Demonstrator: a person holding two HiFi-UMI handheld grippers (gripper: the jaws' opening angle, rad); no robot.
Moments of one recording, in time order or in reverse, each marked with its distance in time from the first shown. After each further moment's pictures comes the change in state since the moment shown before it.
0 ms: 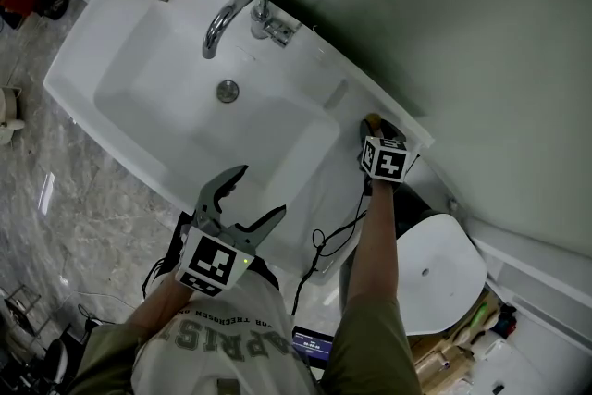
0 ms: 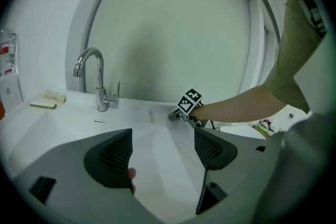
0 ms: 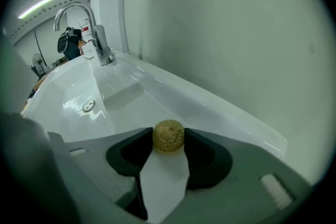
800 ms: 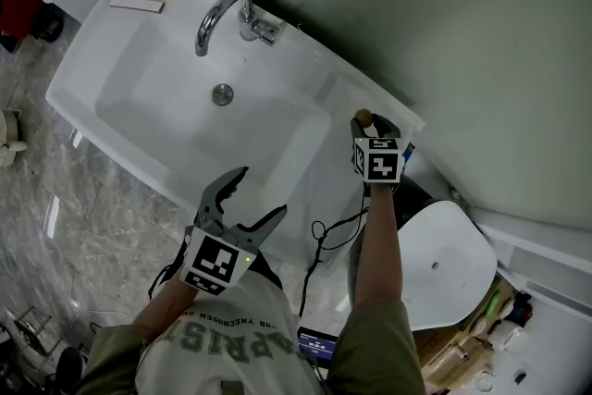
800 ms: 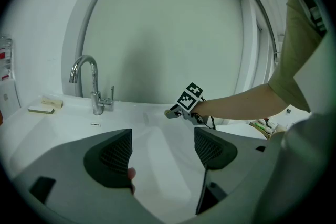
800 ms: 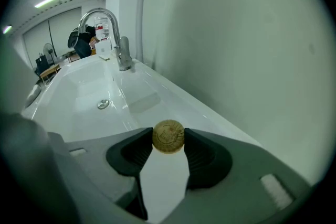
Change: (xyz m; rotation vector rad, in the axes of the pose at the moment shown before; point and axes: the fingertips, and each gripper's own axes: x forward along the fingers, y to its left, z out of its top) left arm -0.014 -0.023 -0.002 0.048 -0.018 -0.023; right arm -0.053 0.026 0.013 -0.120 -0.056 0.023
